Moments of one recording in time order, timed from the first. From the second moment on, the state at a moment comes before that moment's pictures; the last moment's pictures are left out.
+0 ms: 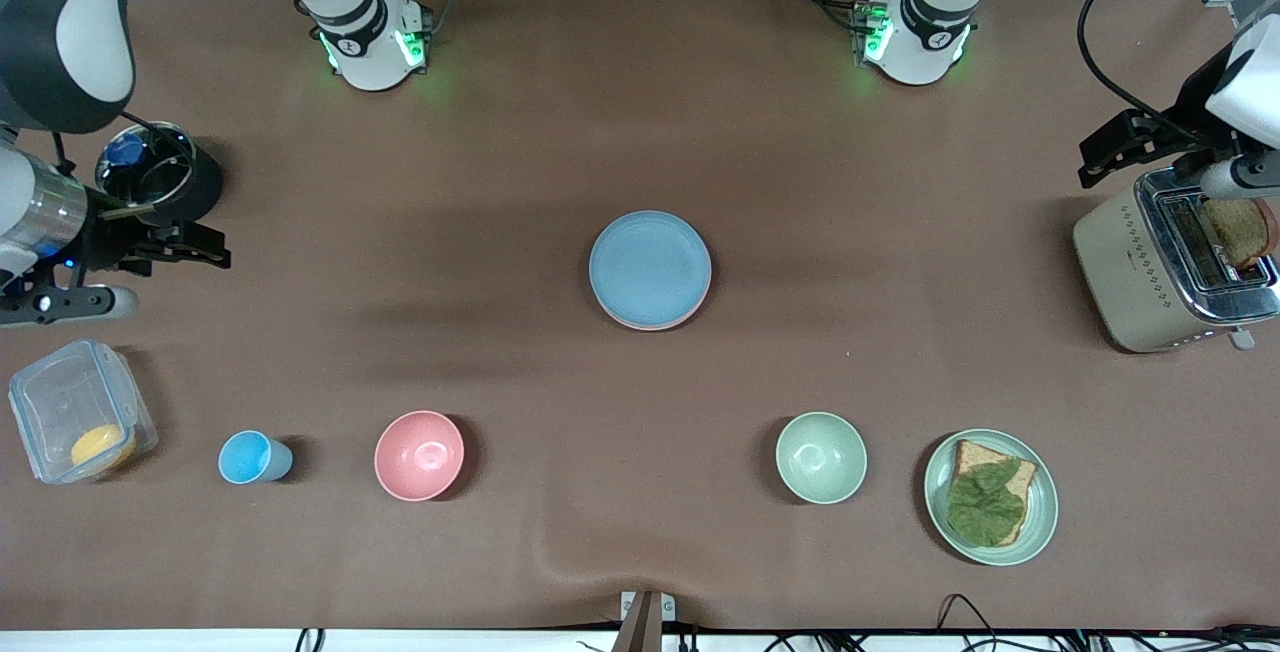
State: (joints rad) left arm 0.05 -0.02 -0.14 -1.54 0.03 1.52 -0.16; right arm 0.38 0.19 -0.43 -1.52 0.11 1.58 -0.15
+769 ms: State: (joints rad) left arm 0.05 -0.02 -0.14 -1.55 0.03 1.51 -0.16; right arm 0.06 0.00 -0.10 -1.70 0.05 1.66 -0.15
